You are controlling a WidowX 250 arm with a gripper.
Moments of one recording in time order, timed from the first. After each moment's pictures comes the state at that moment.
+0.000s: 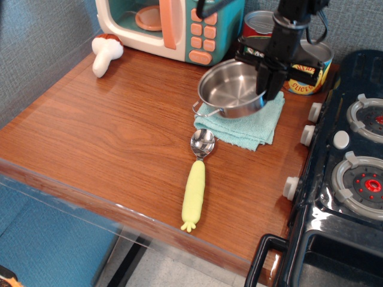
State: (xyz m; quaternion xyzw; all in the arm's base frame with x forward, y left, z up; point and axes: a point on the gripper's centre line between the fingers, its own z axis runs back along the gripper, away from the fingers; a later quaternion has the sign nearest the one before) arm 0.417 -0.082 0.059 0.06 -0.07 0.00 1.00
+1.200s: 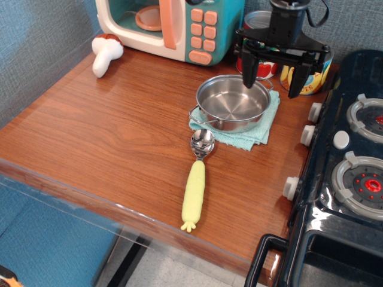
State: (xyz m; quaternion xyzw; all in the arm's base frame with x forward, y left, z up) arm 0.401 -0.086 0.087 0.00 -0.05 0.01 1.00
